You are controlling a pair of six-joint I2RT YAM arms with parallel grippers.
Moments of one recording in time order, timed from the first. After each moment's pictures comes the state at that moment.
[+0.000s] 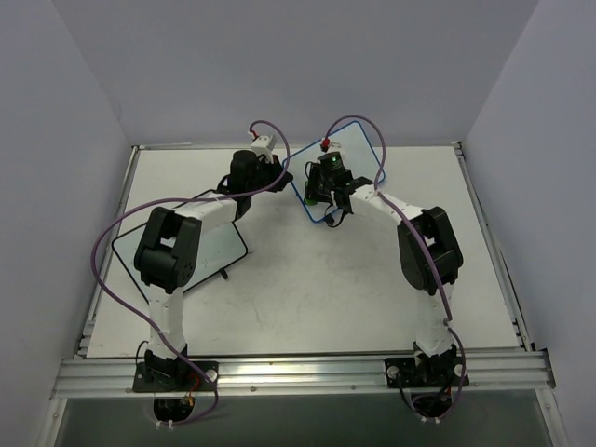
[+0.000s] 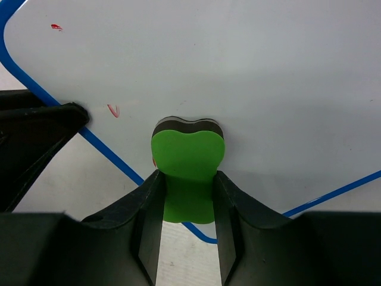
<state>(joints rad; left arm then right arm) -0.41 2.07 1.41 0.37 0.26 -0.35 0.50 2.04 1.50 -0.15 0.08 0.49</state>
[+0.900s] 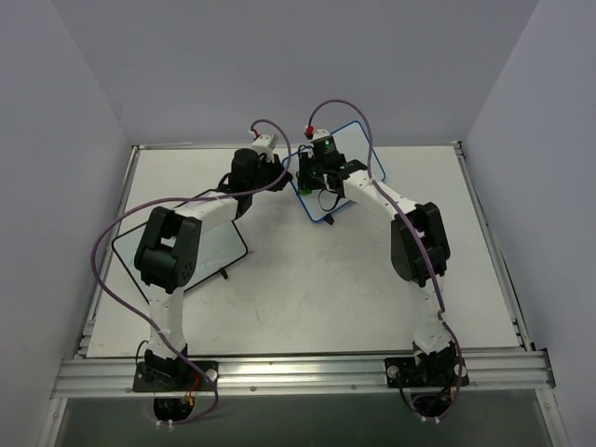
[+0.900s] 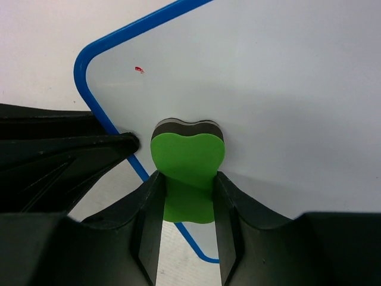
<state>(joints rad) -0.42 2.07 1.42 0.33 0.24 -0.33 0.50 2.17 1.79 -0.32 0.00 0.30</state>
